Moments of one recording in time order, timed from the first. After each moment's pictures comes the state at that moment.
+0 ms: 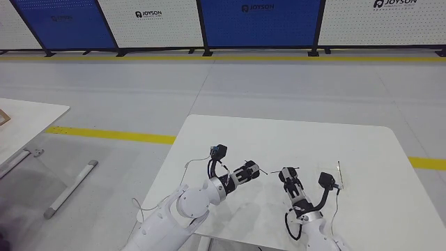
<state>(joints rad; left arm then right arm) 1.36 -1.13 -1.05 -1.64 0.06 0.02 -0.30 -1.47 -1.36 1.05 -1.49 -0.34 -0.14 -0.10</state>
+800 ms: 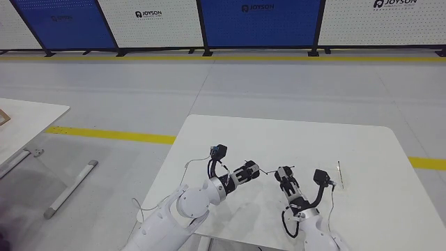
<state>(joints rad) 1.36 -1.13 -1.05 -1.64 0.06 0.02 -0.30 -1.45 -1.37 1.04 -1.47 -0.32 -0.14 -0.06</state>
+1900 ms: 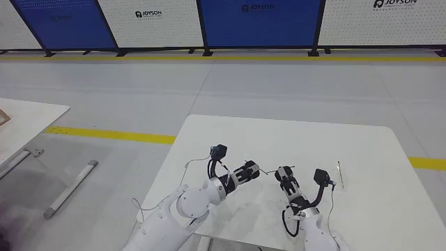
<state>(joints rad) 1.36 -1.13 -1.05 -1.64 0.06 0.02 -0.30 -1.45 -1.37 1.05 -1.46 -0.30 -0.14 -0.05</state>
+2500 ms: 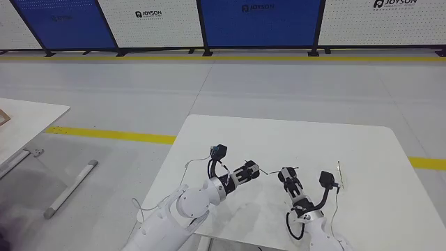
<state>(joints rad) 1.36 -1.13 -1.05 -1.64 0.06 0.02 -0.30 -1.49 -1.37 1.09 -1.50 -0.29 -0.17 -0.02</state>
